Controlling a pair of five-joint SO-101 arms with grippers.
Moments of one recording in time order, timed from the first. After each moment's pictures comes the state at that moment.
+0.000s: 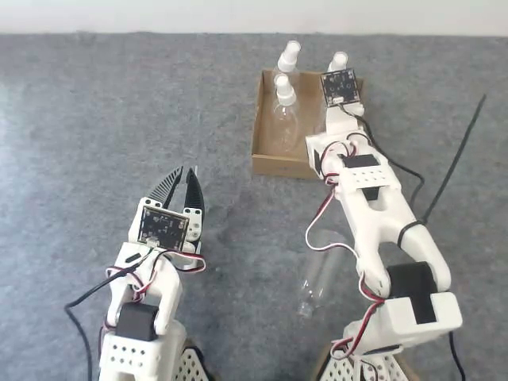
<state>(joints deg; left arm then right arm) 3.9 -103.2 97.3 32.0 -6.7 -11.2 3.6 28.9 22.3 4.1</state>
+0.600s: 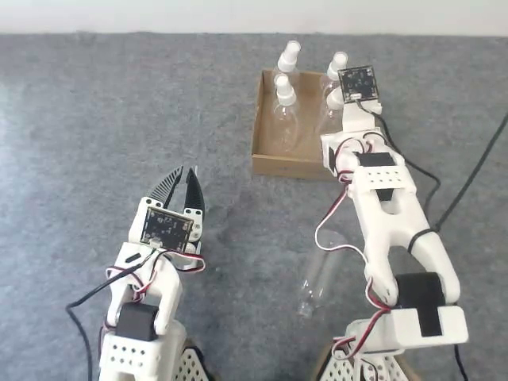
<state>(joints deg) 3.9 -103.2 97.3 32.0 -9.0 -7.6 -0.4 28.9 27.4 4.1</state>
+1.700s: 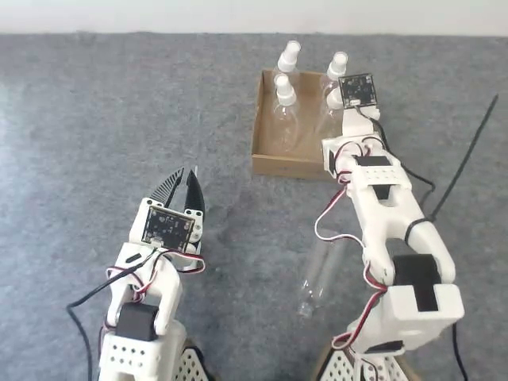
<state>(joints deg) 3.9 -103.2 97.3 33.3 -9.4 -6.6 6.9 28.9 20.2 4.4</state>
